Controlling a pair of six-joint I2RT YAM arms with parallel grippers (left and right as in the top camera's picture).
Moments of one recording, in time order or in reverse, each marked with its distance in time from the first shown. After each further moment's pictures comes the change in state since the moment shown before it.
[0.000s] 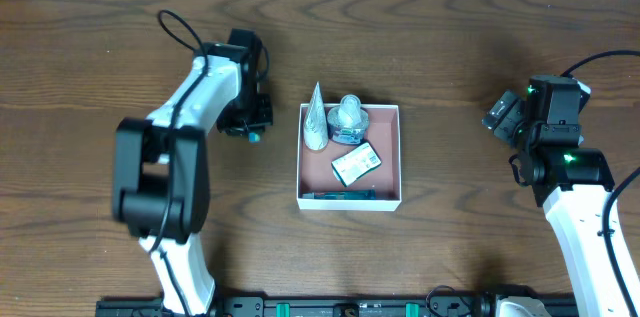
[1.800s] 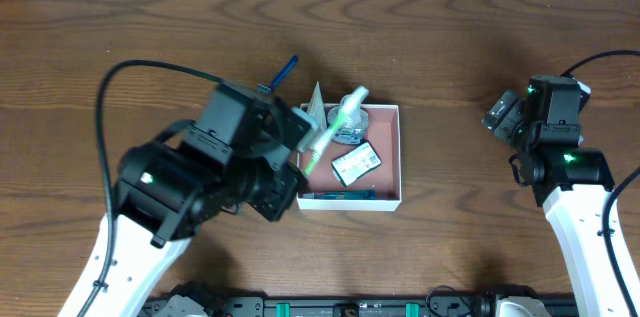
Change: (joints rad) left arm -0.387 -0.797 -0.005 -0.329 0.248 0.356; right arm 0.000 0.000 0.000 0.000 0.000 0.000
